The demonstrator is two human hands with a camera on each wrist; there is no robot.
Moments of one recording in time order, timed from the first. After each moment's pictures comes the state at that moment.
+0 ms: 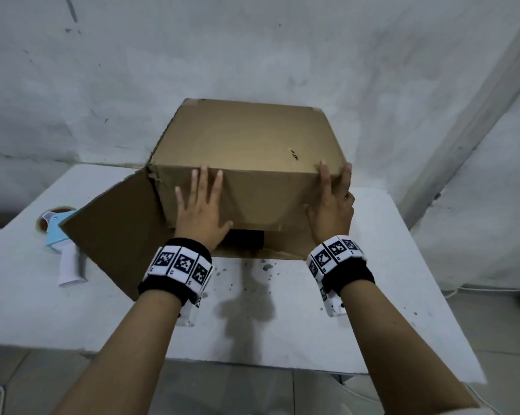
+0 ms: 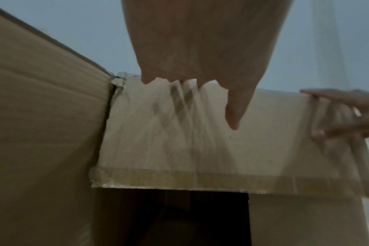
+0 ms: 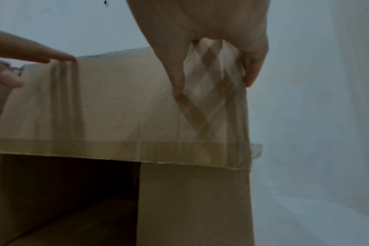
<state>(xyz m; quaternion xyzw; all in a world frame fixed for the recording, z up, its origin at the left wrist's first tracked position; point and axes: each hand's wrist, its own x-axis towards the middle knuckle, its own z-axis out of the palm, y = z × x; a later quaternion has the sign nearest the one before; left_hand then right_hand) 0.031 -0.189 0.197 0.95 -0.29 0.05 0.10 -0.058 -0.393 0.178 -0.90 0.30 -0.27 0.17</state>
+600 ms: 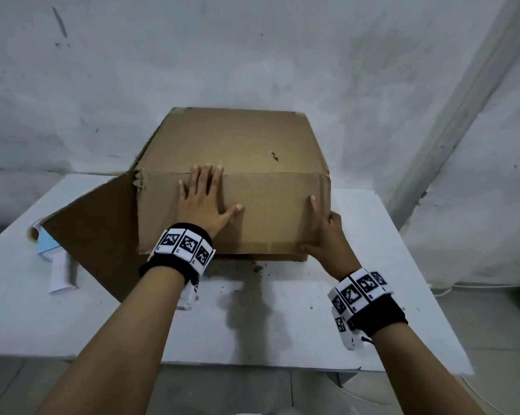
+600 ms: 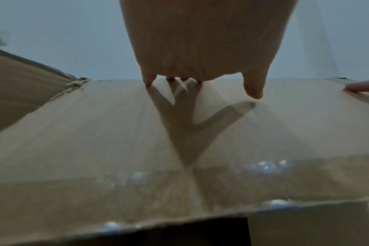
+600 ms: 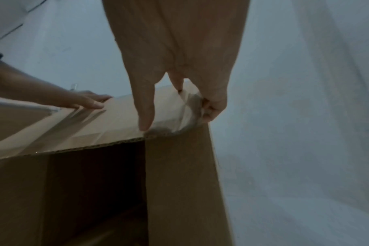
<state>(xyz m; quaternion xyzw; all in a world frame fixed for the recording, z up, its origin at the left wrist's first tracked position) 0.039 -0.215 0.197 0.94 -0.30 0.07 0.12 -0.126 -0.399 0.169 -0.90 0.22 -0.10 0.38</state>
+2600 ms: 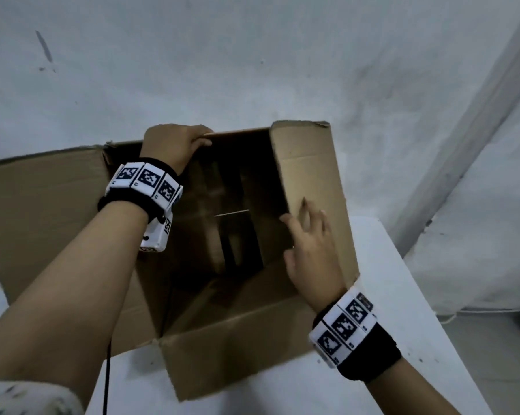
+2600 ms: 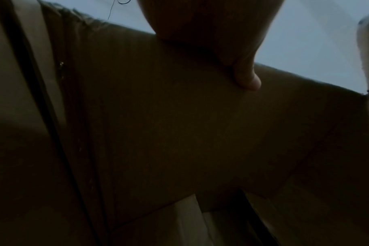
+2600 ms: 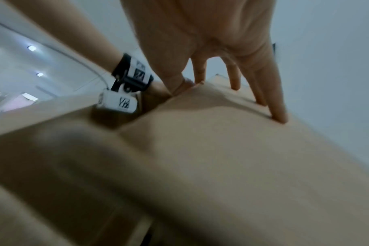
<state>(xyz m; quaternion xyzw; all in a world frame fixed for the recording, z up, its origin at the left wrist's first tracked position) 0.156 -0.242 0.320 0.90 -0.36 0.21 0.12 -0.062 -0.369 0.213 -0.94 0.18 -0.25 0.12</state>
